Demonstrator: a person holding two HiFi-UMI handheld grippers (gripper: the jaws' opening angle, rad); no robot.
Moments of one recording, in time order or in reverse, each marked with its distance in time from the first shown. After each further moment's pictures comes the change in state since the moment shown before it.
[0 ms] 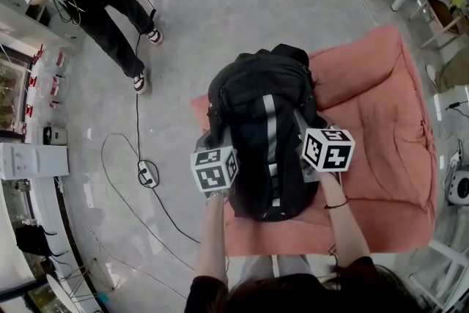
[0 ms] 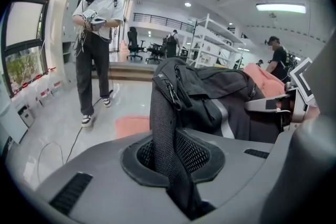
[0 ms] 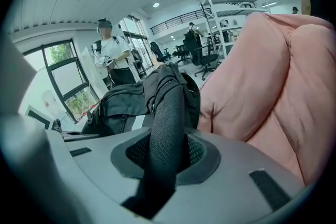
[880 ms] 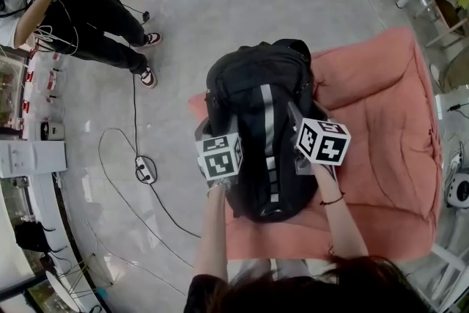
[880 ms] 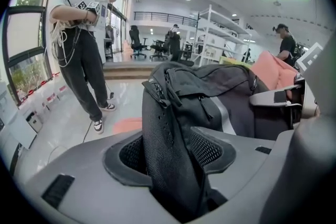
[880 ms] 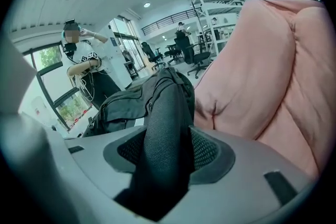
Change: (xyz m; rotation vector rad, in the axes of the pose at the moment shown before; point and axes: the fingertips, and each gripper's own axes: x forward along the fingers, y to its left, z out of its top) left arm 0.049 0.009 0.004 0.034 0.039 0.087; right arm 0.042 -0.017 0.003 0.065 -0.003 -0.065
